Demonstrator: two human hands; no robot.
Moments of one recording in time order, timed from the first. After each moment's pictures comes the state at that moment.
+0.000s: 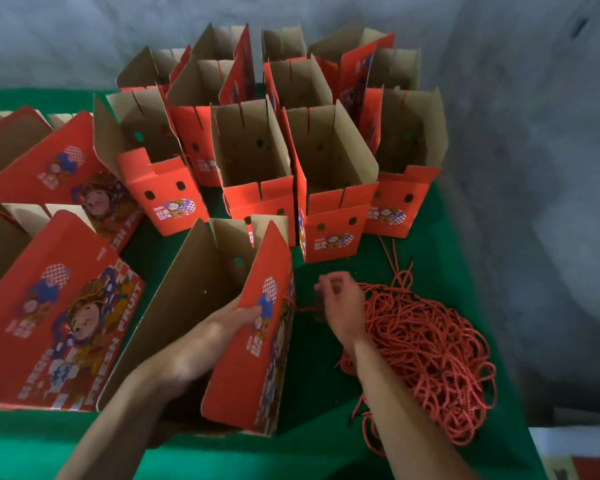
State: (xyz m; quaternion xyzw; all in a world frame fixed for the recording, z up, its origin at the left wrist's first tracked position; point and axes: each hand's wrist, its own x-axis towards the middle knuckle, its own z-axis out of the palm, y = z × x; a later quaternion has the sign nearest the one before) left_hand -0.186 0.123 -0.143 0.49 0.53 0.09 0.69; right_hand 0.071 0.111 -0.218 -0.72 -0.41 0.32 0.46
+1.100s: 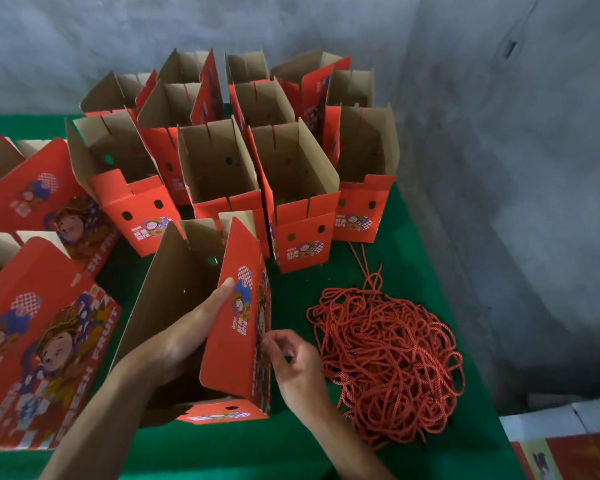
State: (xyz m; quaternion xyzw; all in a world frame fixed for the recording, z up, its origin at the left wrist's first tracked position) left_hand -0.156 0.114 -0.073 0.46 0.51 0.10 0.72; right_hand 0.002 0.011 -0.183 -0.61 -0.40 0.44 0.53
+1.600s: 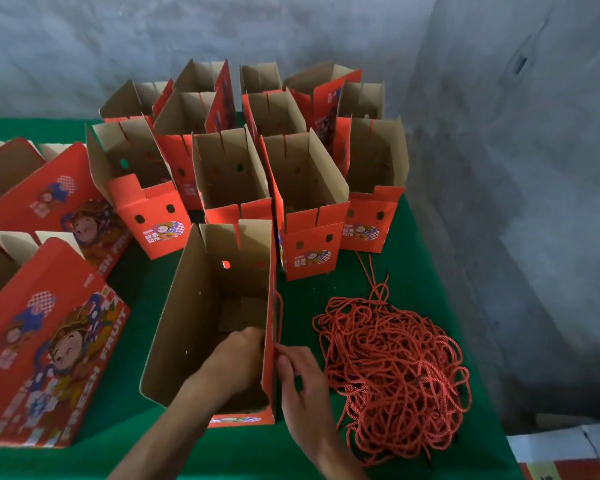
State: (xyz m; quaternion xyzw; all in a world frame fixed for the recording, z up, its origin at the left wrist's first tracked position) left_hand -0.112 0.083 -0.072 0.78 0.51 -0.11 0.34; right_hand -0.002 -0.011 -0.192 -0.61 -0.48 0.35 0.52
